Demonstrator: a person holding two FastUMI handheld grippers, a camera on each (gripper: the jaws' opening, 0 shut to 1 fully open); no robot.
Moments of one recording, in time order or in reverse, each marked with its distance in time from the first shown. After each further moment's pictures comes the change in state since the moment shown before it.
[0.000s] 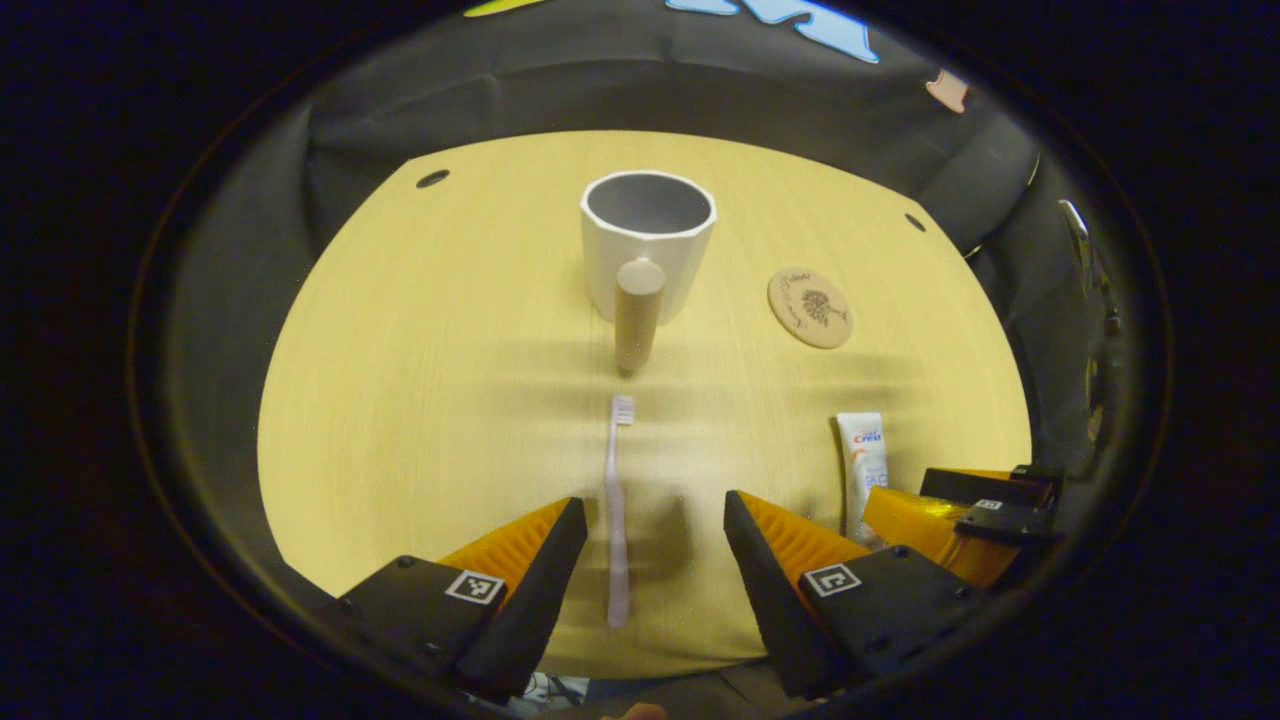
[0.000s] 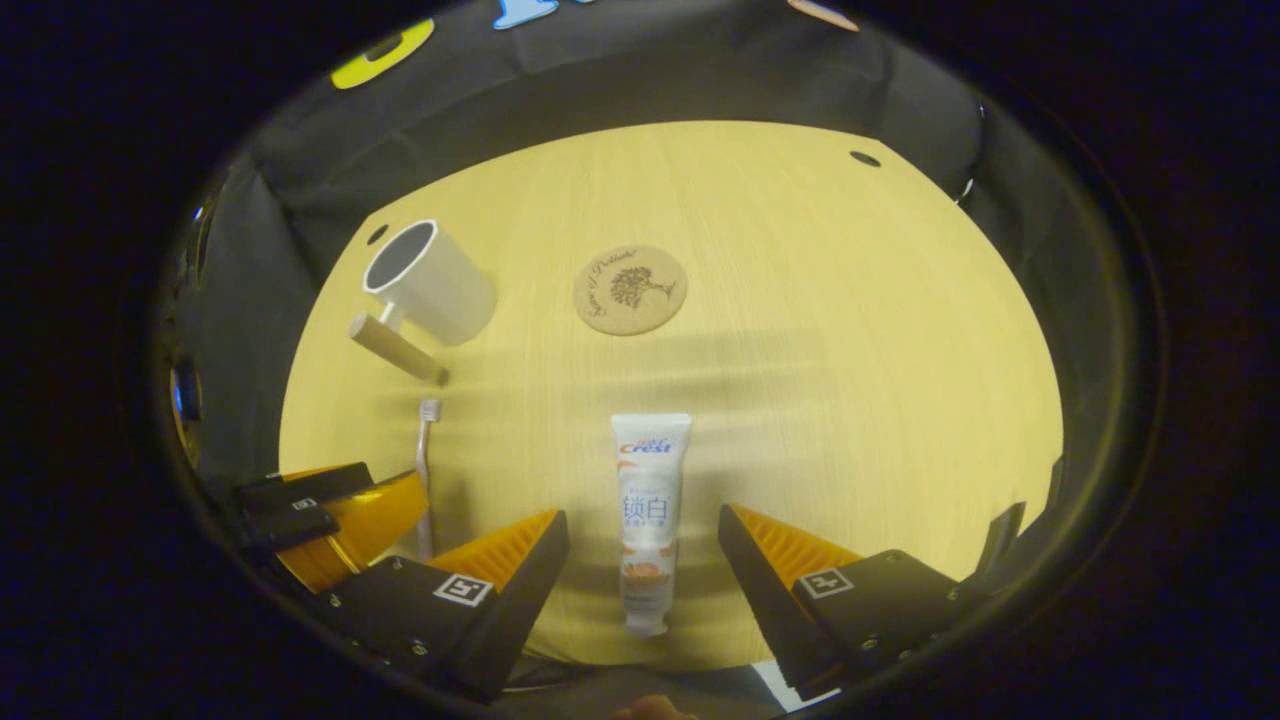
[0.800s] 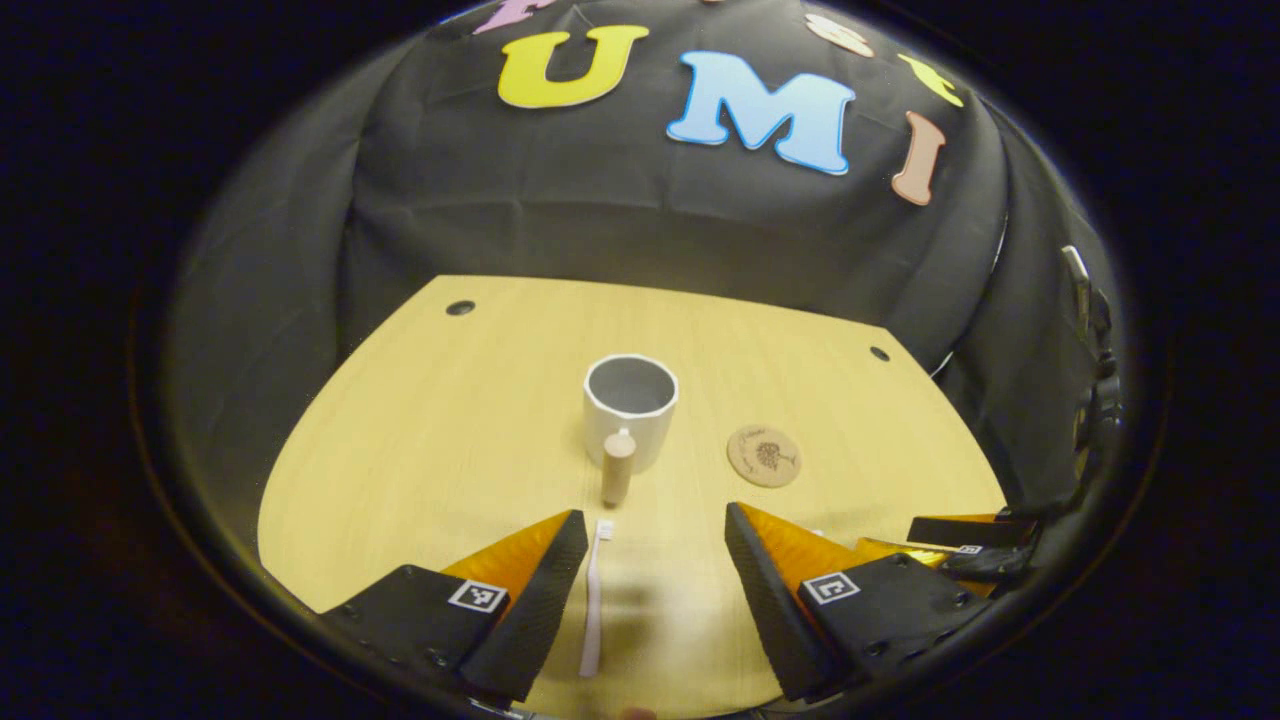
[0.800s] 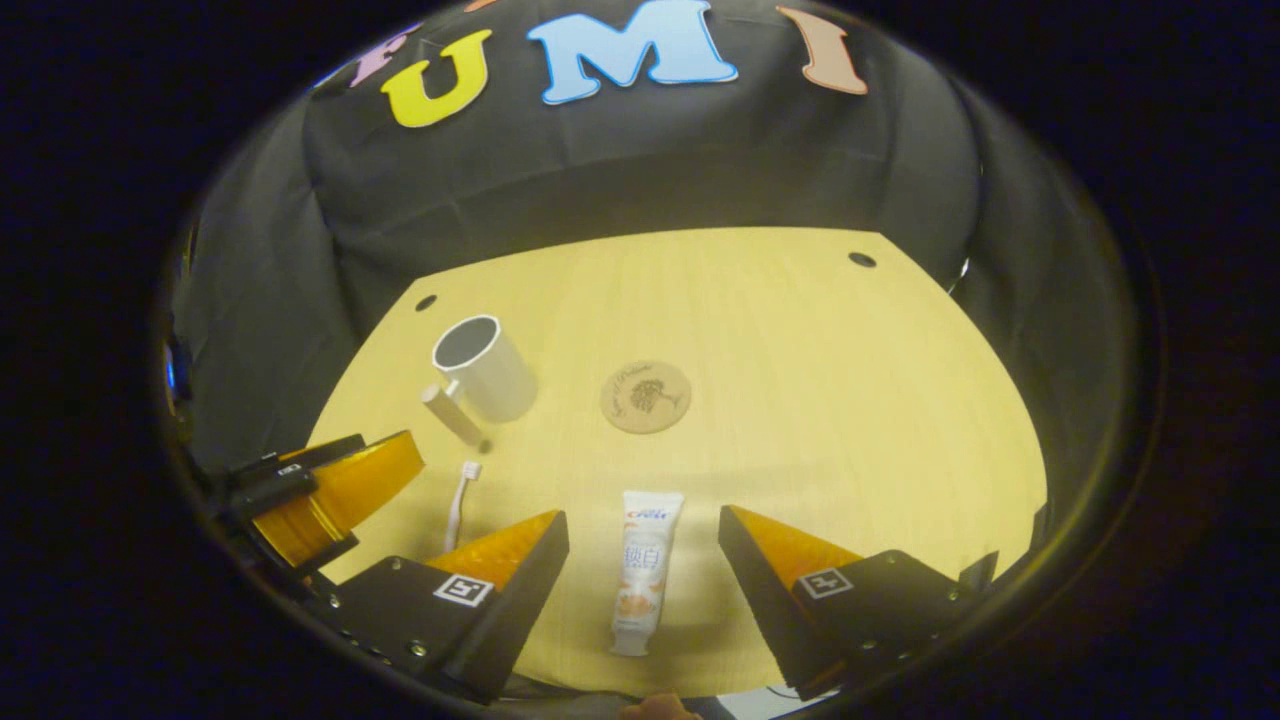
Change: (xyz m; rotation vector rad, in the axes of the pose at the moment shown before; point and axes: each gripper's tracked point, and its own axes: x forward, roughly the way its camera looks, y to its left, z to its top) left arm -0.062 -0.022 0.066 -0.028 -0.477 -0.036; right arm -0.047 0.000 0.039 -0.072 -0.320 0.050
